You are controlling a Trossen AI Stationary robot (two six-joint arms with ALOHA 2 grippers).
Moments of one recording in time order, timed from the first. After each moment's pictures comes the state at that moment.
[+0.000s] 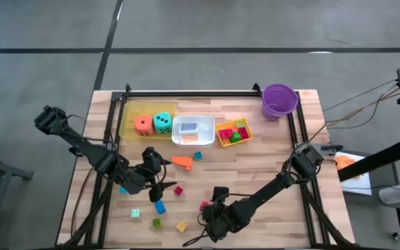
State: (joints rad) left arm -0.59 1.22 0.90 -0.42 -0.64 -0.63; right arm 0.60 2.24 1.71 -0.78 0.44 0.64
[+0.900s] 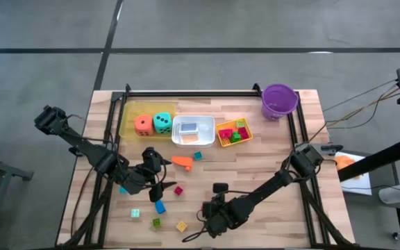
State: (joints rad) left arm -0.59 1.22 0.90 -0.42 -0.64 -0.63; right arm 0.58 2.24 1.69 -0.81 0.45 0.58
